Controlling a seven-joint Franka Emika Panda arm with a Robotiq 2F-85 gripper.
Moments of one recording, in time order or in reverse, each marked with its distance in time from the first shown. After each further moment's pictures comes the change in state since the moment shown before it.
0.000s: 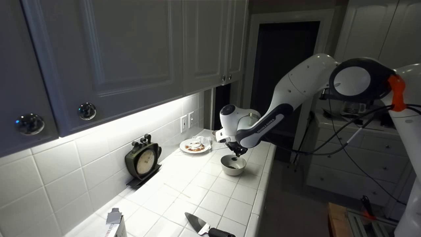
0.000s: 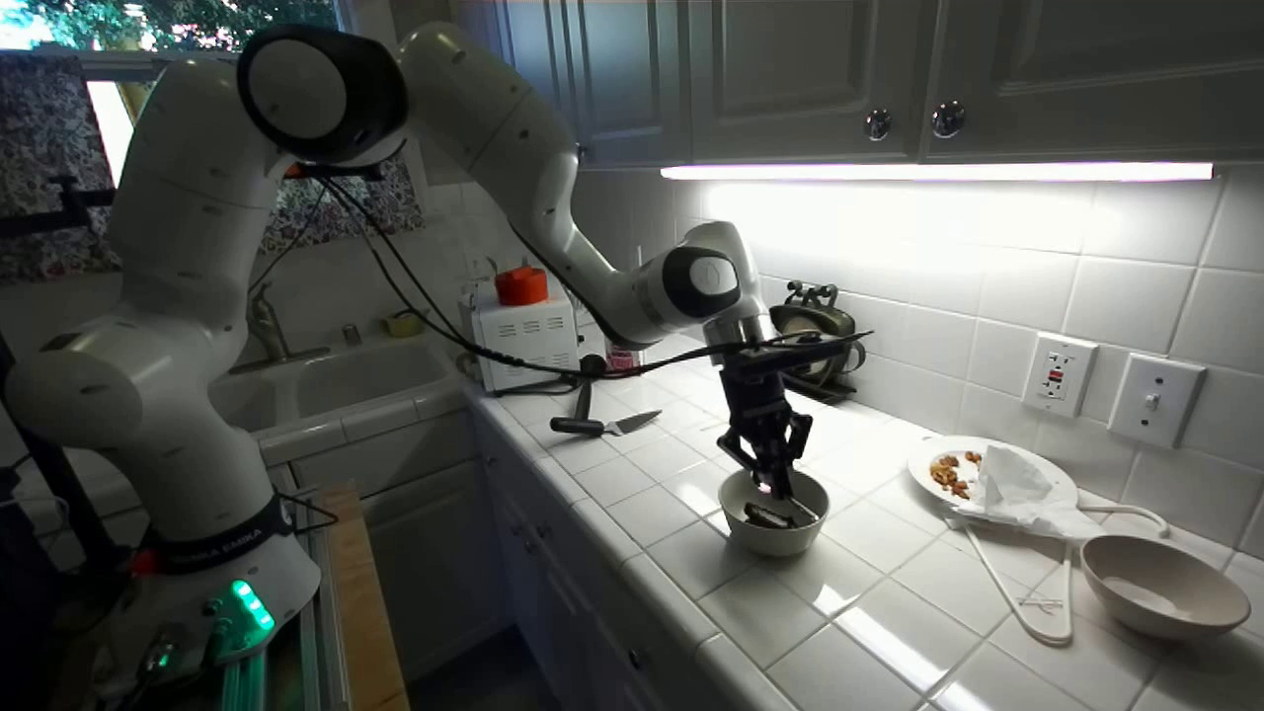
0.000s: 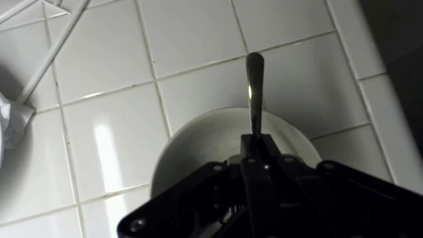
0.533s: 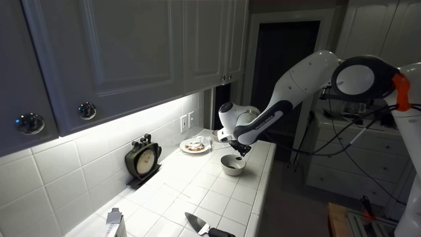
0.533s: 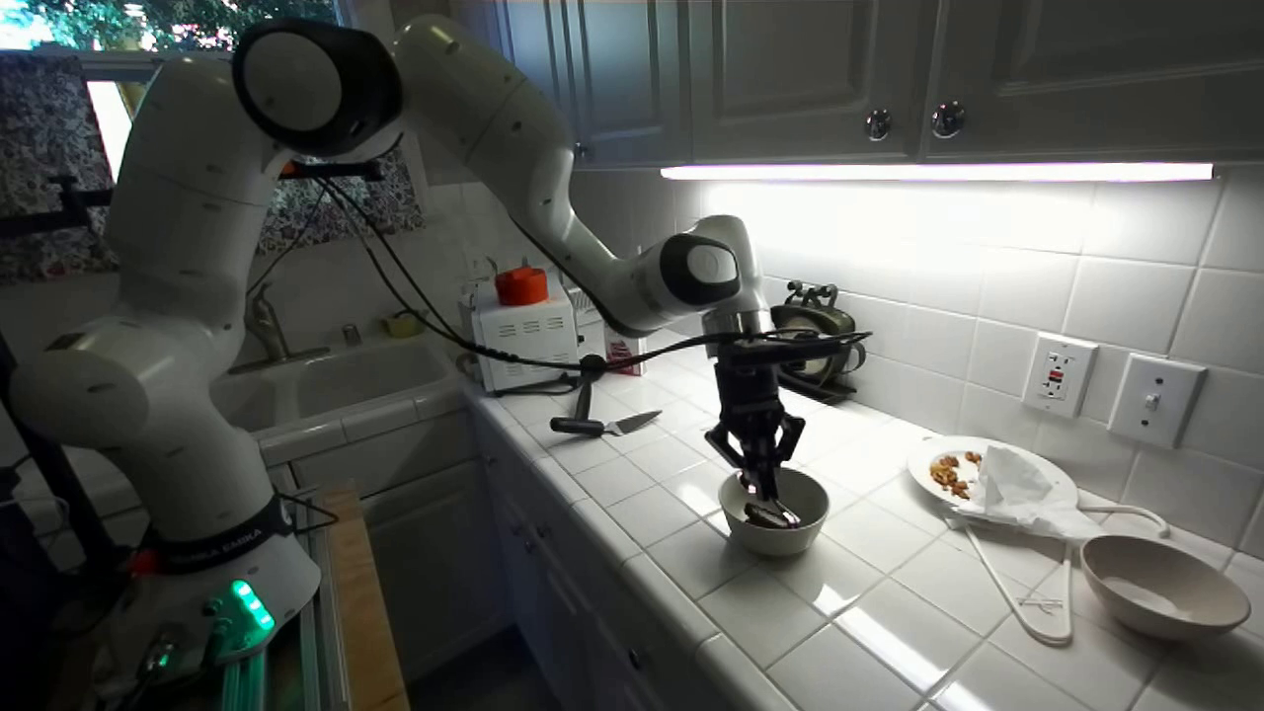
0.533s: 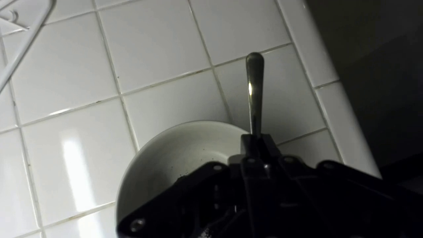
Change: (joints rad) arm 0.037 -0.020 -0.031 0.007 0.060 -0.129 -0.027
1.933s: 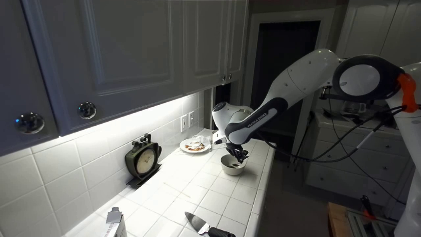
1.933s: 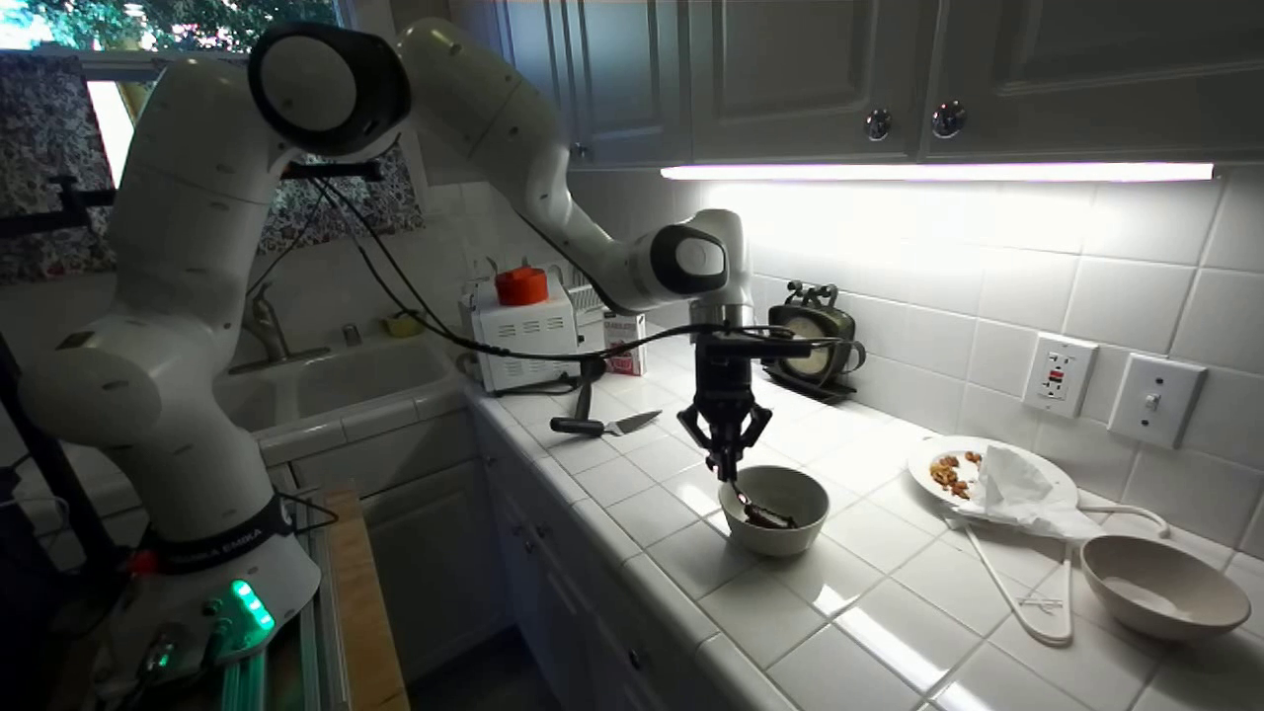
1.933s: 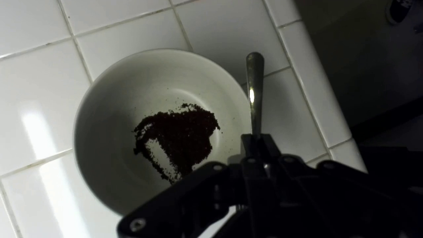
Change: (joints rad) arm 0.073 -0.002 0.006 0.016 0.173 -0.115 -0.020
